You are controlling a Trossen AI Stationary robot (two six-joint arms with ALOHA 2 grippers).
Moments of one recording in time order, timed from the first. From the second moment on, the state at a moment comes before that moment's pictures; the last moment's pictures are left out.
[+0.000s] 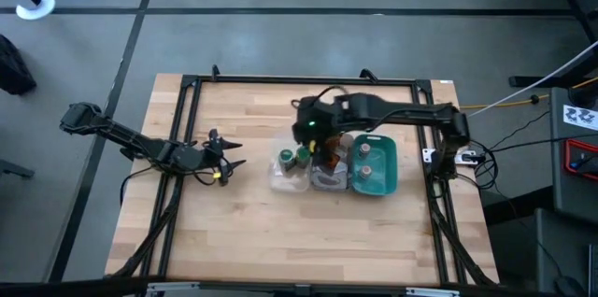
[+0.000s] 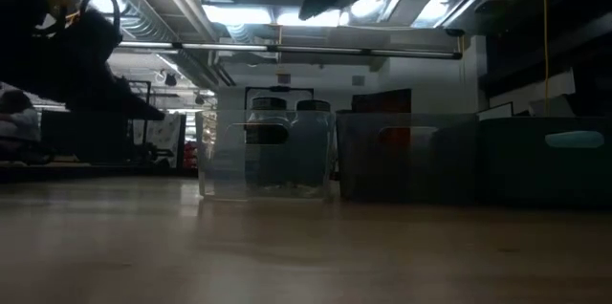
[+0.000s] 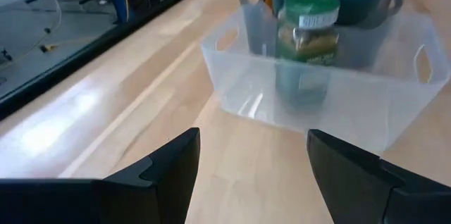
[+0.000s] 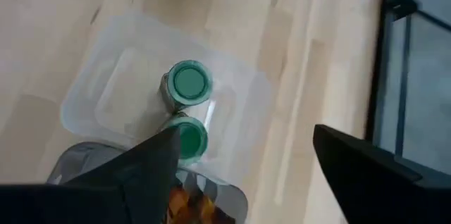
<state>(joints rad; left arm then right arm) -0.29 0.60 0.01 0.20 -0.64 -0.16 -0.02 1.89 1.95 -1.03 0.12 -0.40</state>
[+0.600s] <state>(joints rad) -0.29 0.58 0.01 0.11 -0.69 -0.23 -0.02 1.42 1.68 -1.15 -0.01 -0.15</state>
